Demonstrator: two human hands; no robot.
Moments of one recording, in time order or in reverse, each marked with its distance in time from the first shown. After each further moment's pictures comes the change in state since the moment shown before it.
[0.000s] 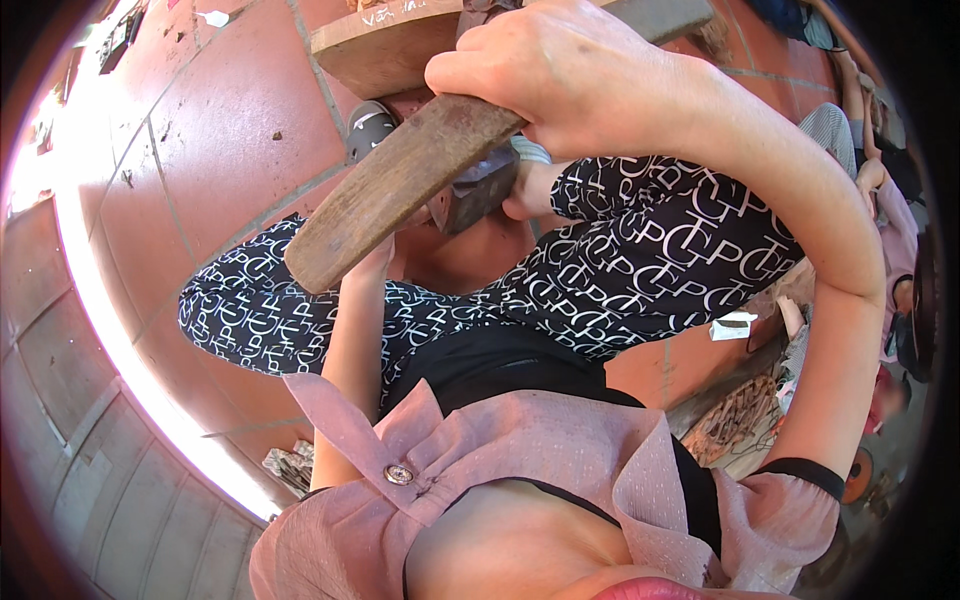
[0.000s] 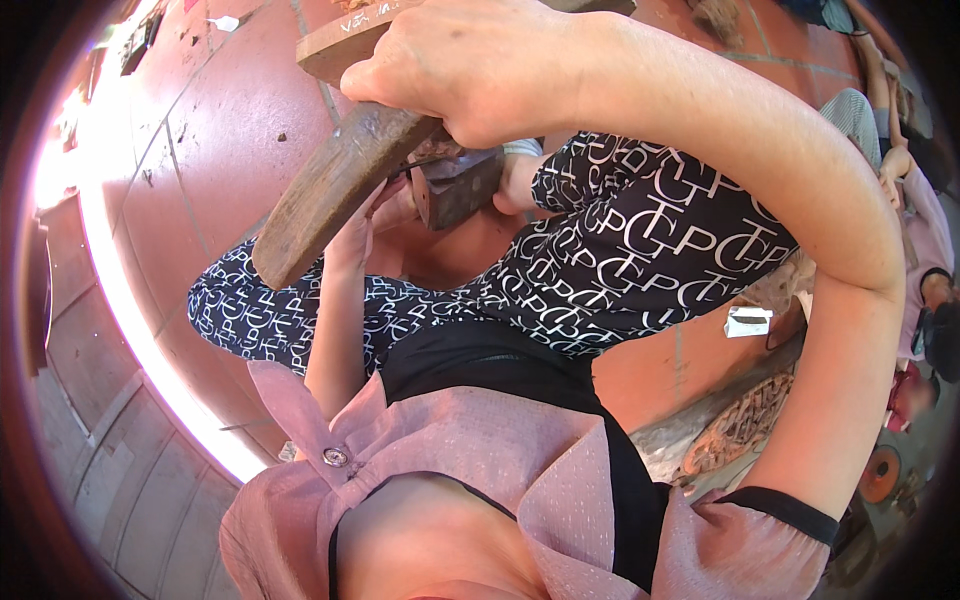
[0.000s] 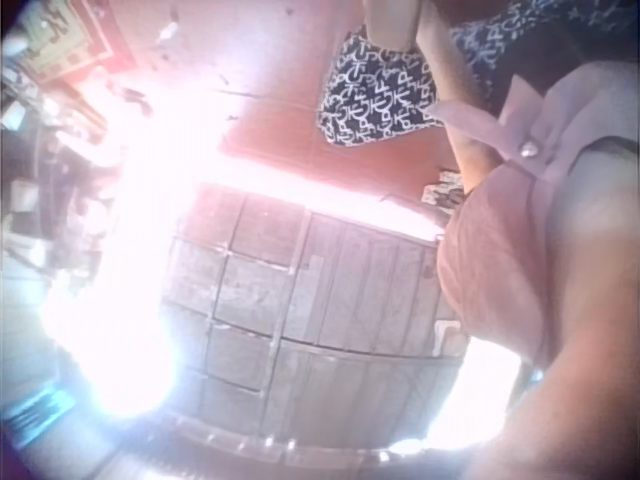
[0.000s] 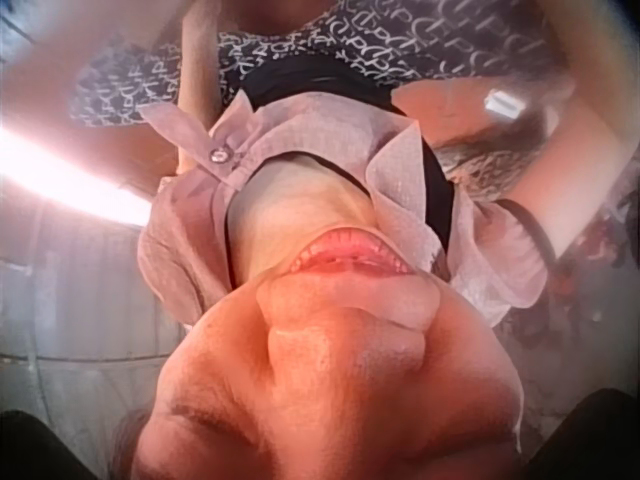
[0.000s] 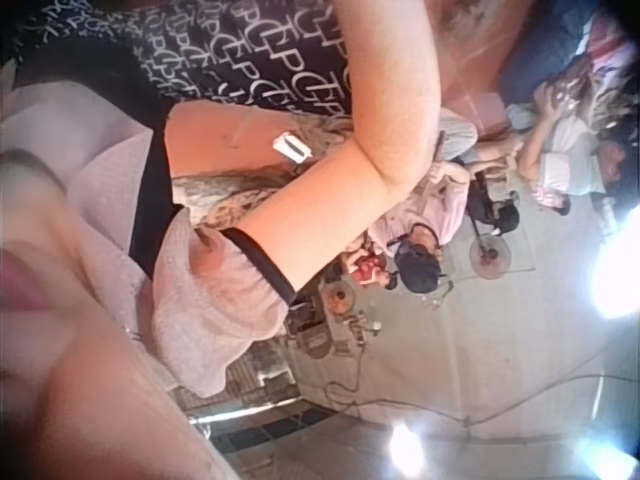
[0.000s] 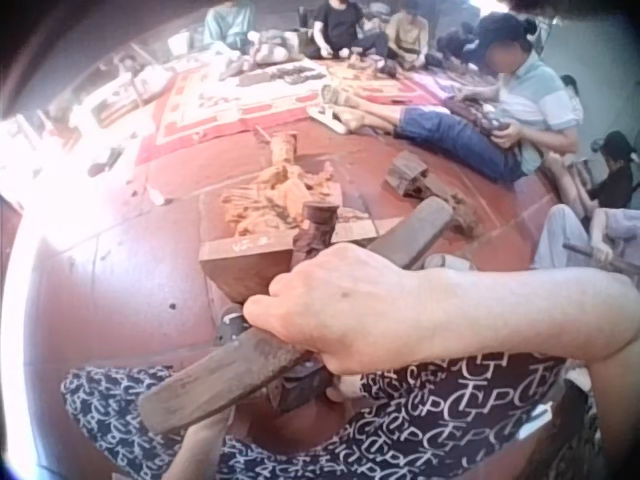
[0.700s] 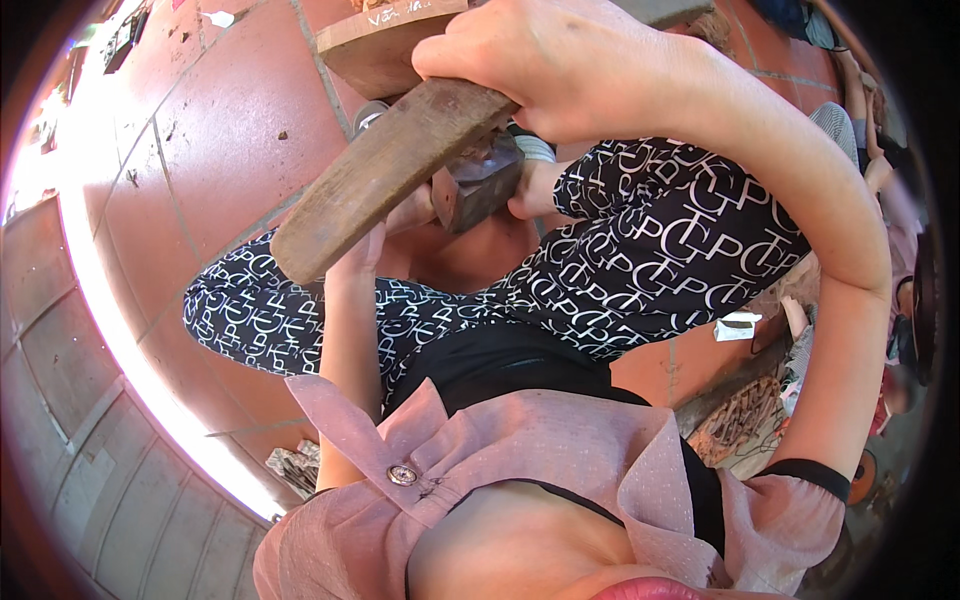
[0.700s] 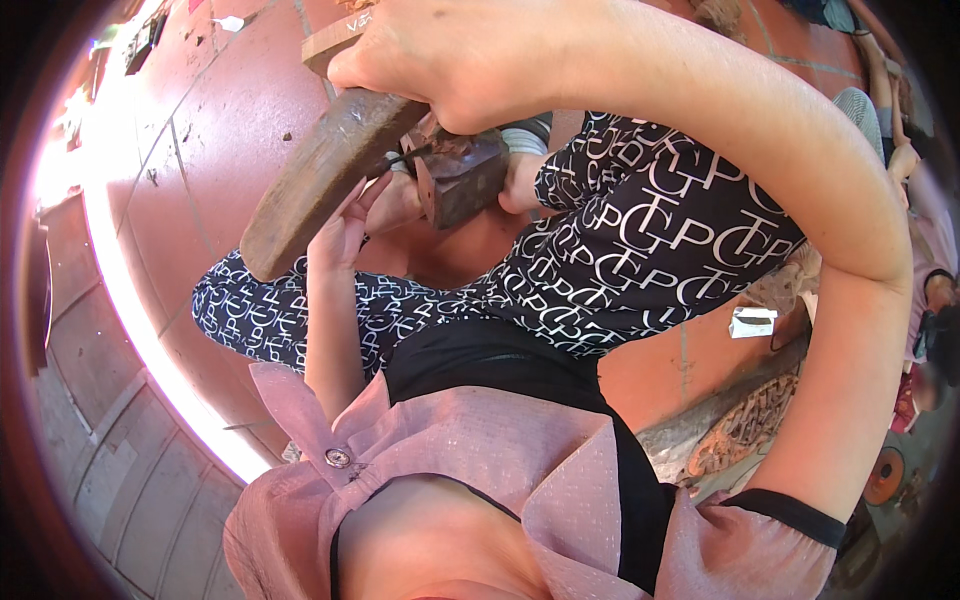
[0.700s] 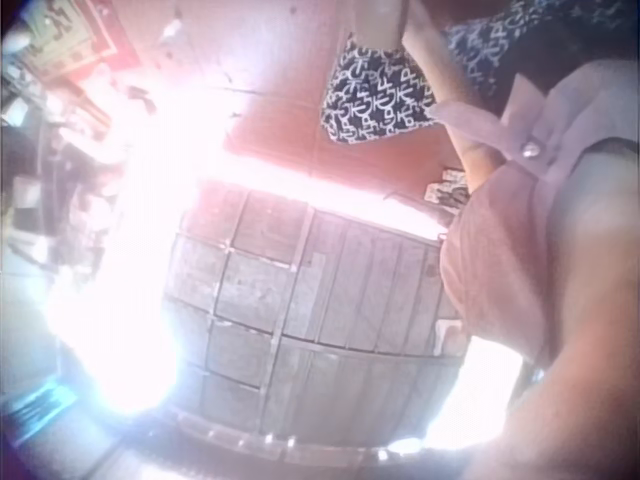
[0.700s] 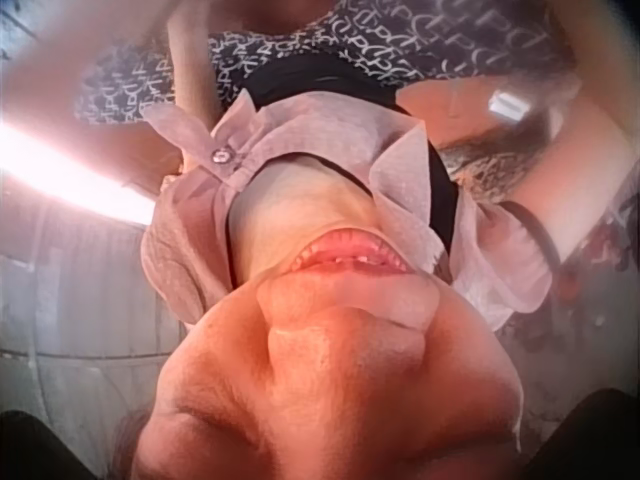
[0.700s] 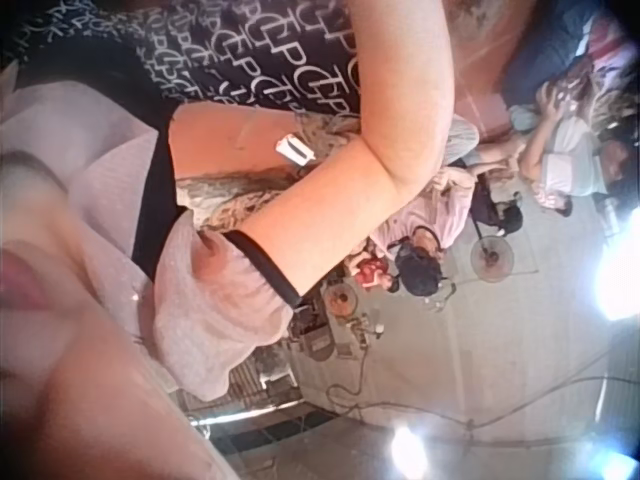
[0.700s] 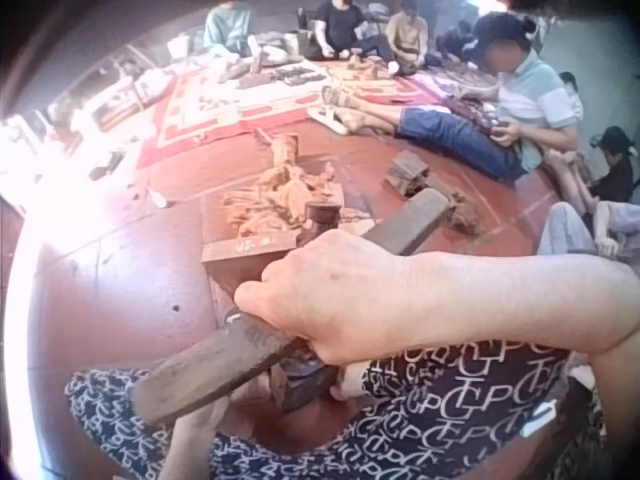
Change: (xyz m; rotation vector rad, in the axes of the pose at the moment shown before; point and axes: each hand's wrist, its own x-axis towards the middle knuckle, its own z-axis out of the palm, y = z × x) left_hand 0.008 -0.008 -0.044 -0.371 0.070 0.035; right_hand 0.008 0.000 -0.006 -0.054 -0.017 0.017
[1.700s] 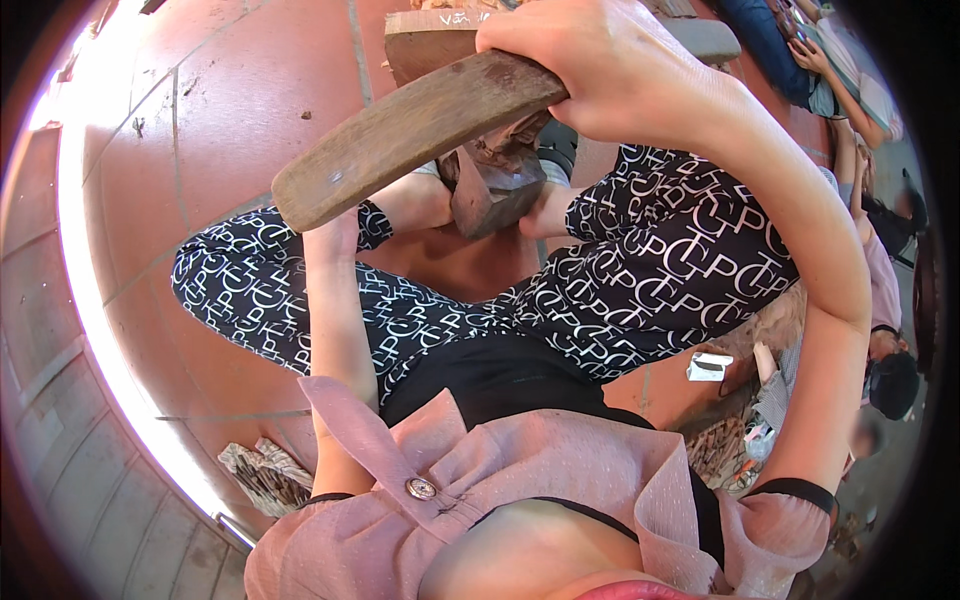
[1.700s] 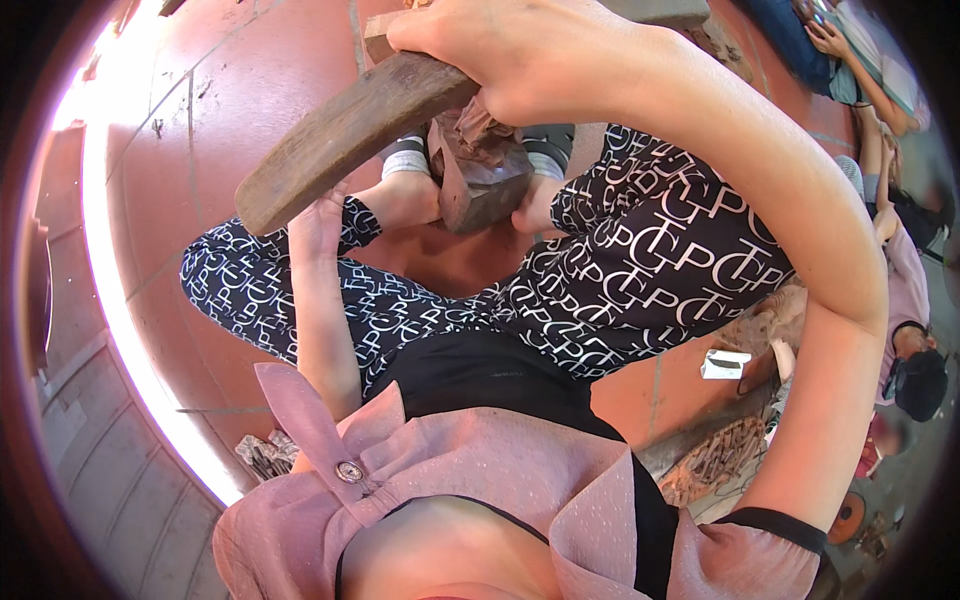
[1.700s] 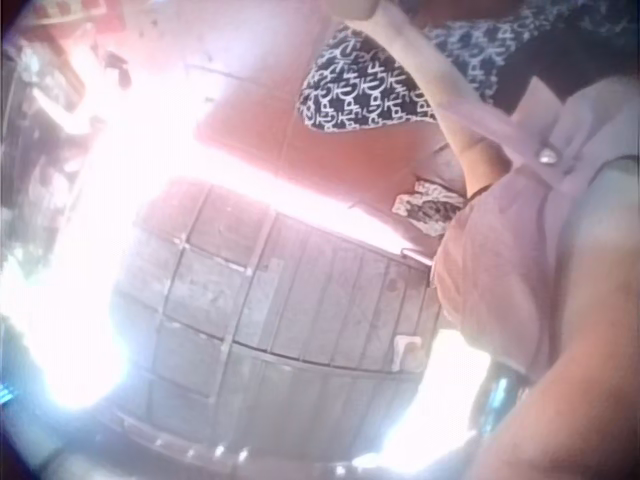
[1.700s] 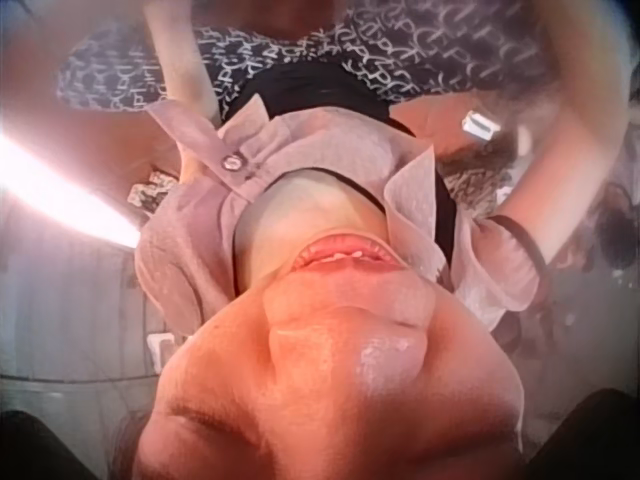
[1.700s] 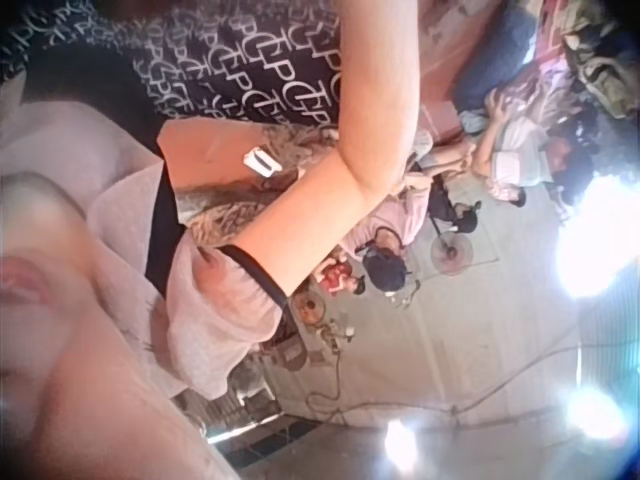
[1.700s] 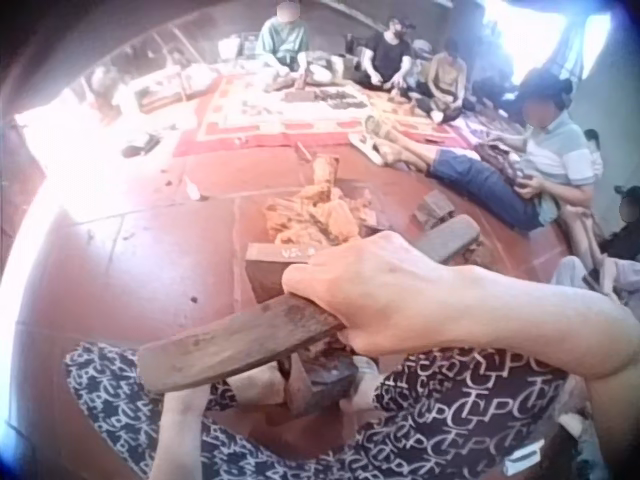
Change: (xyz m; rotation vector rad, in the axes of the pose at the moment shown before) left_hand -0.006 0.034 -0.005 -0.100 0.167 0.245; right_hand 0.018 -0.014 -0.016 -0.060 0.028 0.018
